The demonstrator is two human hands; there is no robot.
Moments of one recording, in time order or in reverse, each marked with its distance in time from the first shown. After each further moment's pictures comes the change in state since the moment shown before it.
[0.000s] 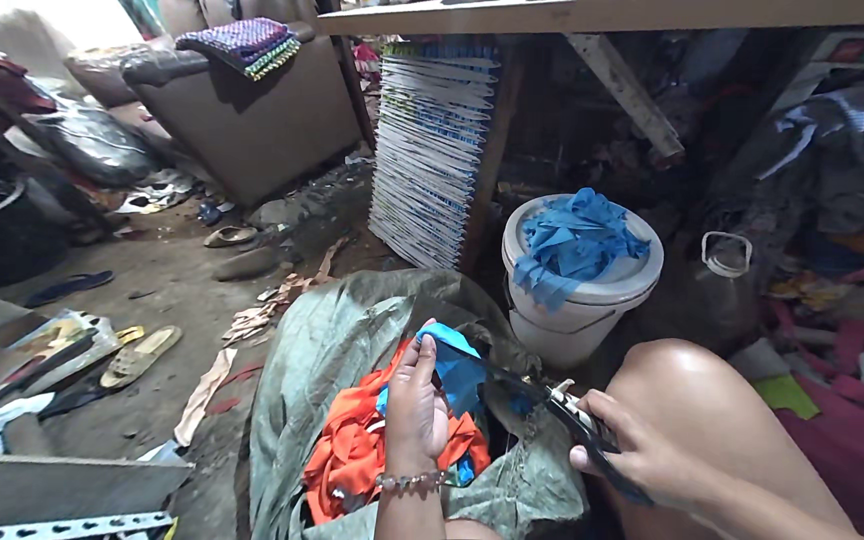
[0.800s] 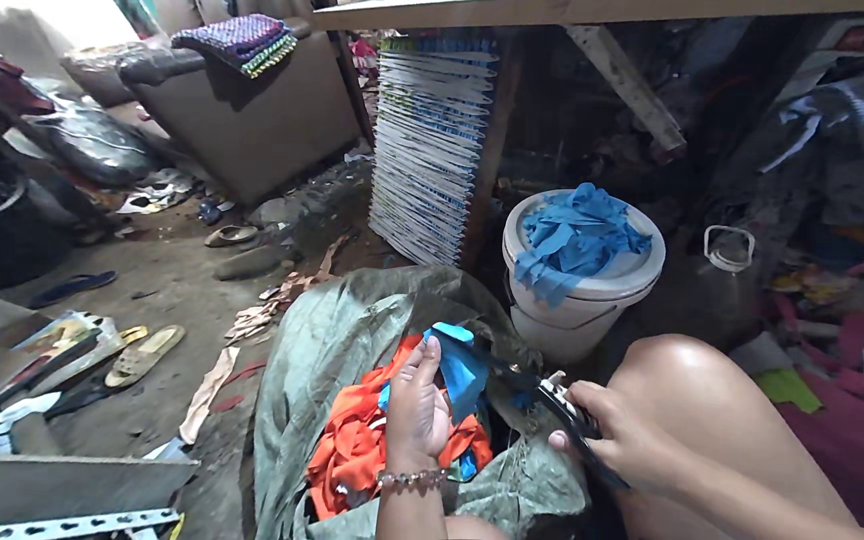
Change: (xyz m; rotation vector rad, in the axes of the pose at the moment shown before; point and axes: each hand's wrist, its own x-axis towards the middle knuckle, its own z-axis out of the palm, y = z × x) left_hand 0.002 -0.003 -0.005 -0.007 -0.009 -0.059; right_hand 0.014 -0.023 0.004 -0.170 0.002 0.023
